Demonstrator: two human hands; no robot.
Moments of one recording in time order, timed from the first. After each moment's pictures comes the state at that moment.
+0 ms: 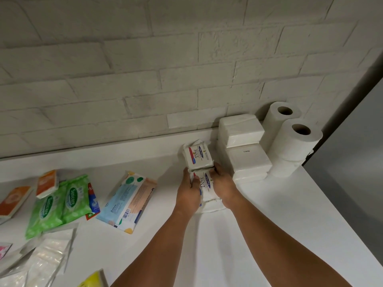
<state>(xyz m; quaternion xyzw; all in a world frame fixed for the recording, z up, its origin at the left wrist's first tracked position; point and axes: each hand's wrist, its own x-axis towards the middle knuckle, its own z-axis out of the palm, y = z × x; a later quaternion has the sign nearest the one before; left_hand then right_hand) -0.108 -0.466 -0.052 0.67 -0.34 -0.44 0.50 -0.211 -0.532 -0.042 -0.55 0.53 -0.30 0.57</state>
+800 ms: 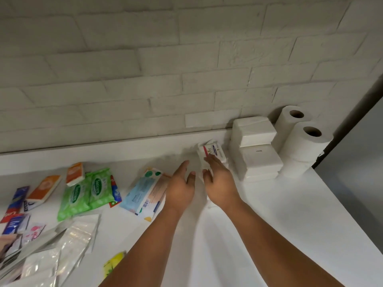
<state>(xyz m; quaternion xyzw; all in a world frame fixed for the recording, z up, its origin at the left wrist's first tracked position) -0.058 -0.419 -0.004 0.75 -0.45 -0.25 0.42 -0.181 -0.471 0.010 -0.77 0.47 -0.32 0.28</state>
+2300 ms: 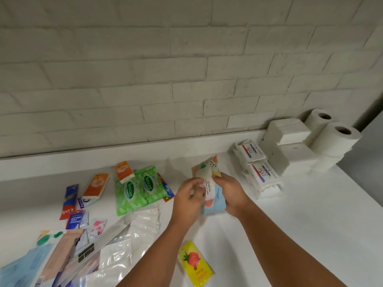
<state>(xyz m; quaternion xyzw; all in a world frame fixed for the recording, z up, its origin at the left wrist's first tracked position) 0.083 -0.293 0.003 0.62 -0.39 -0.38 0.56 -0.043 -0.366 0.022 -0.42 0.40 -0.34 0.74</state>
